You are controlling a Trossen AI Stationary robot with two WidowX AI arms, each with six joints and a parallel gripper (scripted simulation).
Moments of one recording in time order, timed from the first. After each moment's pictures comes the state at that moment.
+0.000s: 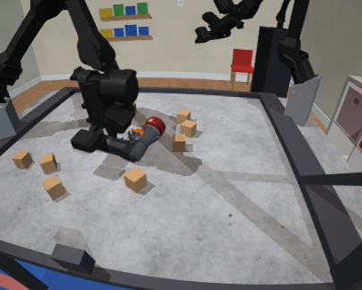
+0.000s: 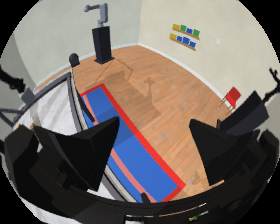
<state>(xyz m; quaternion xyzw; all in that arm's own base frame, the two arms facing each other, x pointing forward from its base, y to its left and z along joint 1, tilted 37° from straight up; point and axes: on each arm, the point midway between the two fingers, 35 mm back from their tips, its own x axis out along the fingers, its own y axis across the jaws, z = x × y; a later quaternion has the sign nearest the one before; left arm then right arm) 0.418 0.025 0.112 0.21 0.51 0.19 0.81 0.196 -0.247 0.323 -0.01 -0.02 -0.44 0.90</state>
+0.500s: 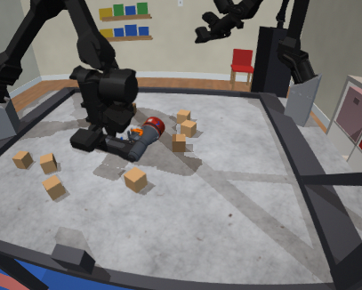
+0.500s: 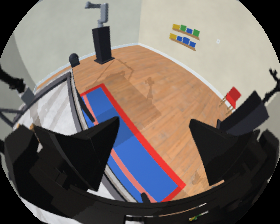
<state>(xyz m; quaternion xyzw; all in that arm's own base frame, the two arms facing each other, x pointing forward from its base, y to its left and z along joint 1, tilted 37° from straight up) 0.416 0.024 0.113 0.21 0.52 0.19 0.81 0.196 -0.247 0.323 -0.01 -0.02 -0.44 0.90</state>
